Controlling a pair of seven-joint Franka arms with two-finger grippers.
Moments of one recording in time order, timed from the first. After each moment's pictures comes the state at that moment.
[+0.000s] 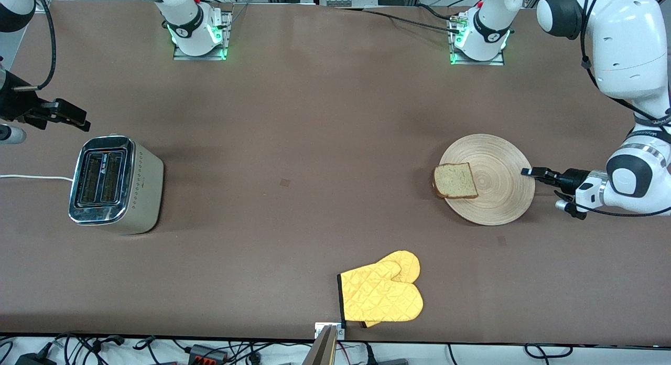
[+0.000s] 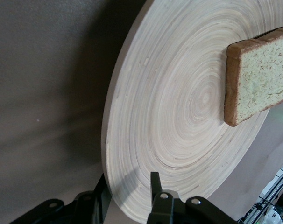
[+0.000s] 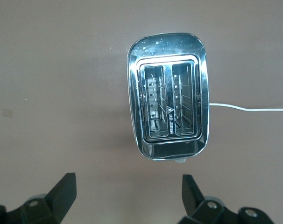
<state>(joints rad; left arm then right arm) -0.06 0.82 0.49 -1.57 -0.65 1.56 0.92 -0.04 0.02 -0.02 -1.69 -0.02 1.67 -0.02</state>
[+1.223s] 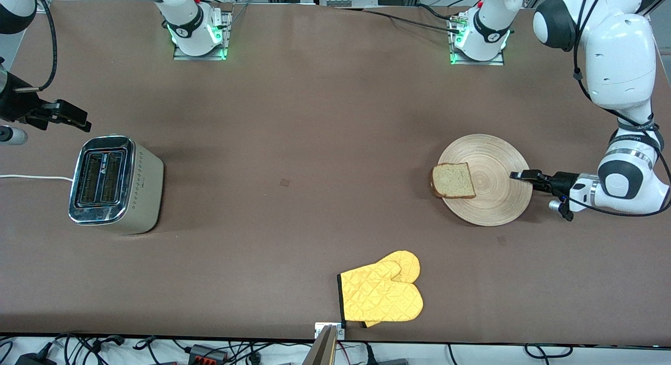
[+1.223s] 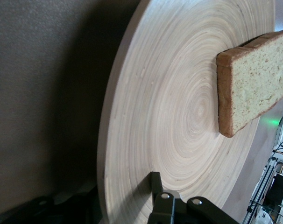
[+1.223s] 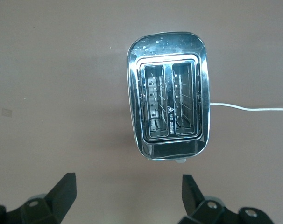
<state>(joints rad) -0.05 0.90 0.50 -1.57 -0.81 1.54 1.07 -0.04 0.02 -0.02 -1.69 -0.02 1.67 -0.02</state>
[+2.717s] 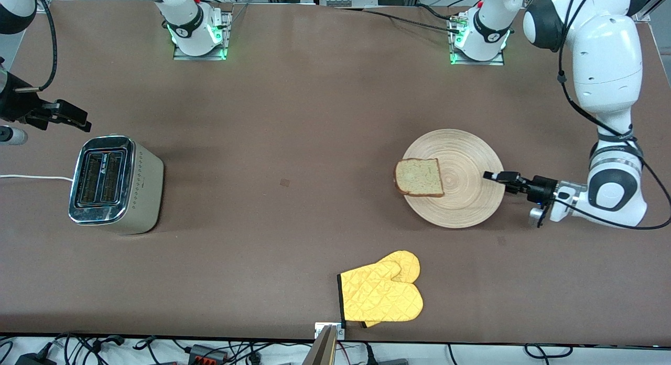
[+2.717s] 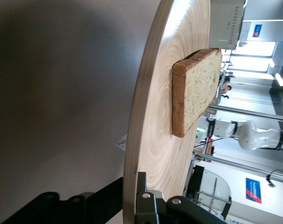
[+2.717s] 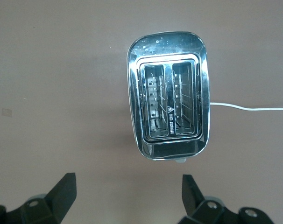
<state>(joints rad) -0.12 0.91 0.45 -1.46 -1.10 1.23 0.91 -0.04 0.02 -0.02 -1.69 -0.02 1.67 -0.02</state>
